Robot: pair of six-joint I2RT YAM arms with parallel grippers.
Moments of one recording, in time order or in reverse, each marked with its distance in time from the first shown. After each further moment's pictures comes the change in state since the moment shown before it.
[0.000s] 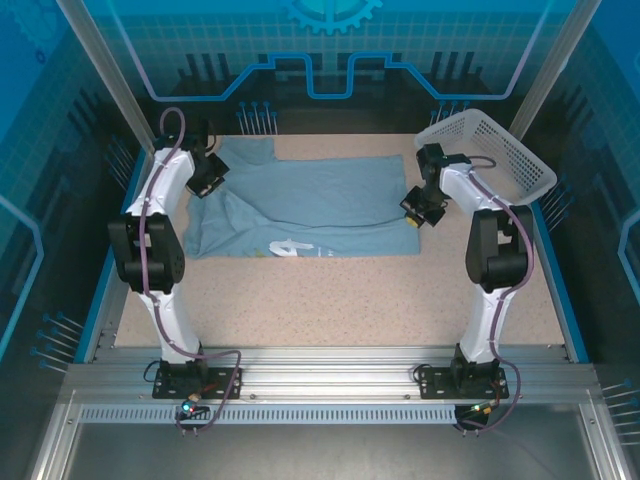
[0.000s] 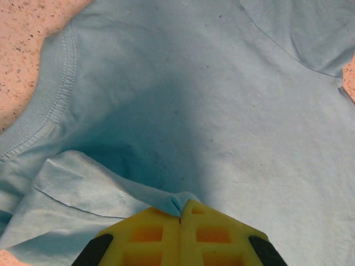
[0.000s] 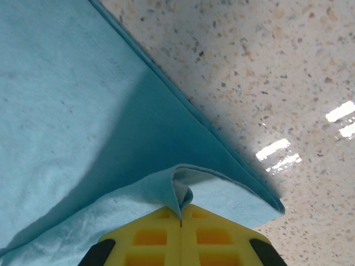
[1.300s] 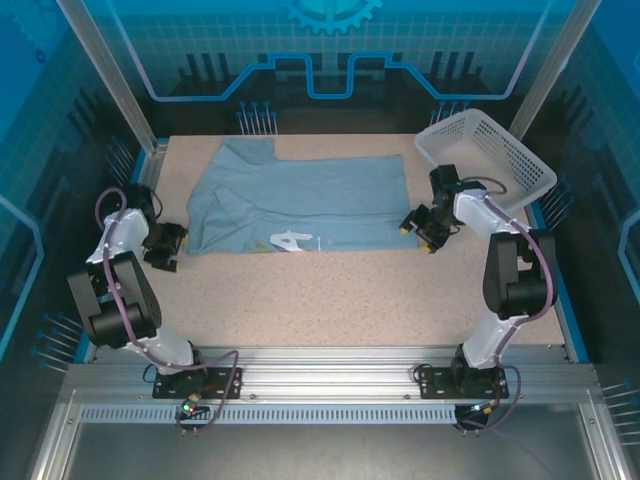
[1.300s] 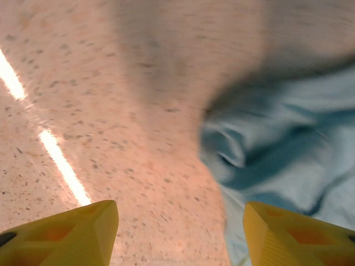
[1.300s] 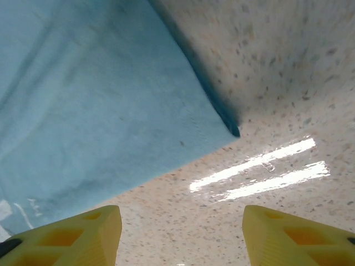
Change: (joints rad) left arm 0.349 -0.385 -0.745 0.127 0.167 -0.321; right arm -0.039 -0.247 -0.404 0.217 -0.156 -0.113
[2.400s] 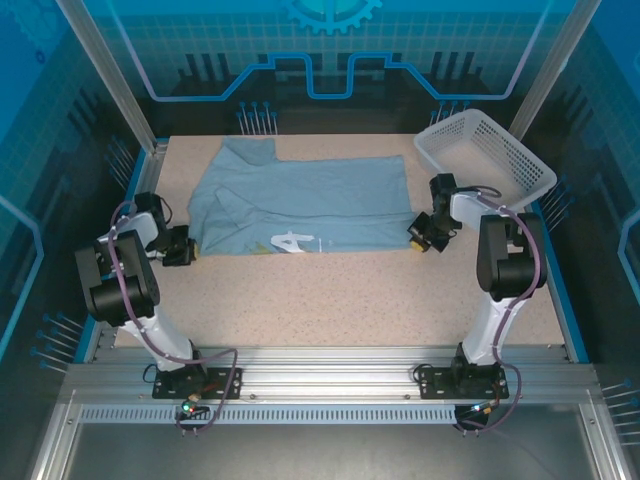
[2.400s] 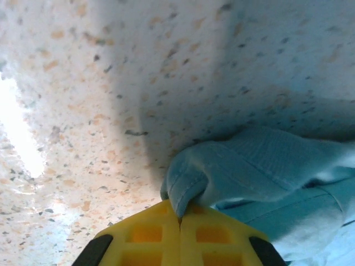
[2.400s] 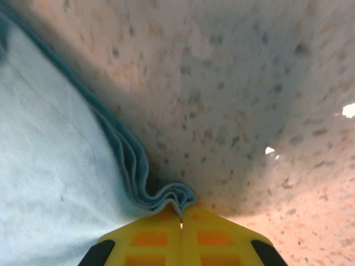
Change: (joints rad) left arm -0.016 0.152 -0.032 0.206 0.115 -0.209; right arm -0.038 0.150 0.025 0.067 0.060 -0.010
